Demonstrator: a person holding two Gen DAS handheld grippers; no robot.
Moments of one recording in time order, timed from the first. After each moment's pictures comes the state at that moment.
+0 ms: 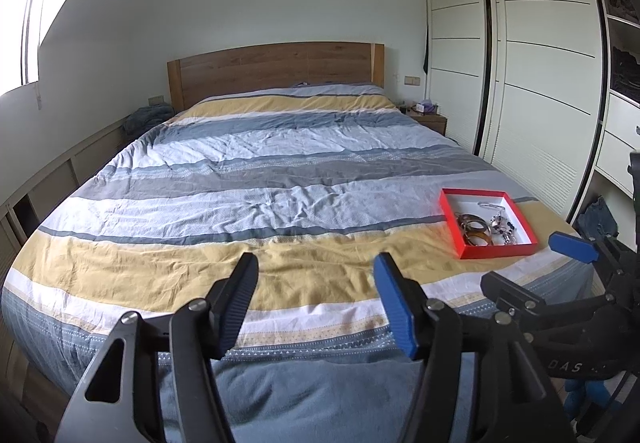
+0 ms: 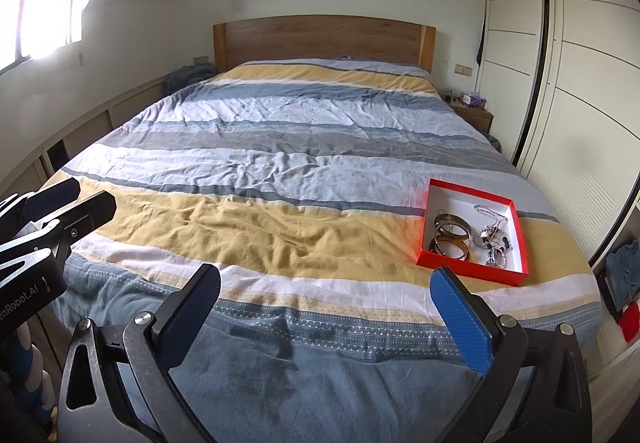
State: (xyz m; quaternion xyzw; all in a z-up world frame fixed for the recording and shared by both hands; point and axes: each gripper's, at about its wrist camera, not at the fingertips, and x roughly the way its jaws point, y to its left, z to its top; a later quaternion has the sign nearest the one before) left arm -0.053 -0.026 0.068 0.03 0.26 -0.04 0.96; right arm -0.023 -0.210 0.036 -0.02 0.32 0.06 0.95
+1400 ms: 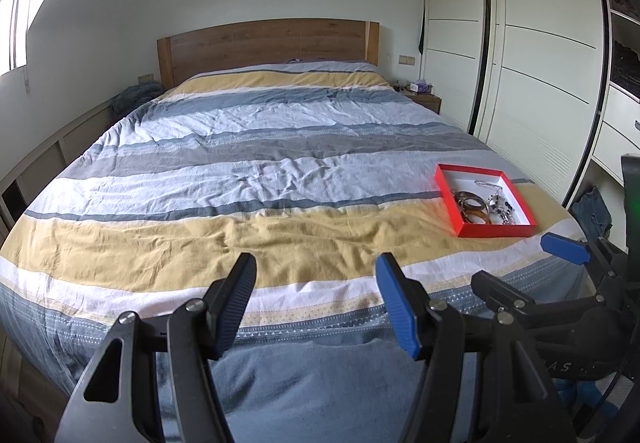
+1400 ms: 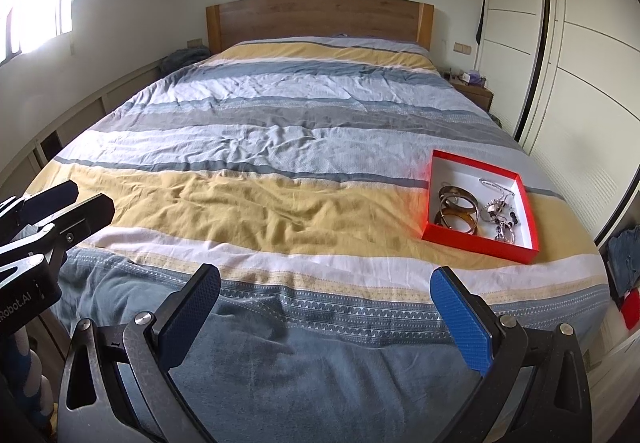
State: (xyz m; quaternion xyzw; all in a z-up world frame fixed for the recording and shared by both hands) left arm -0.034 -0.030 0.040 0.02 0.31 -0.06 0.95; right arm -0.009 -0.209 0.007 -0.01 0.36 0.05 0.93
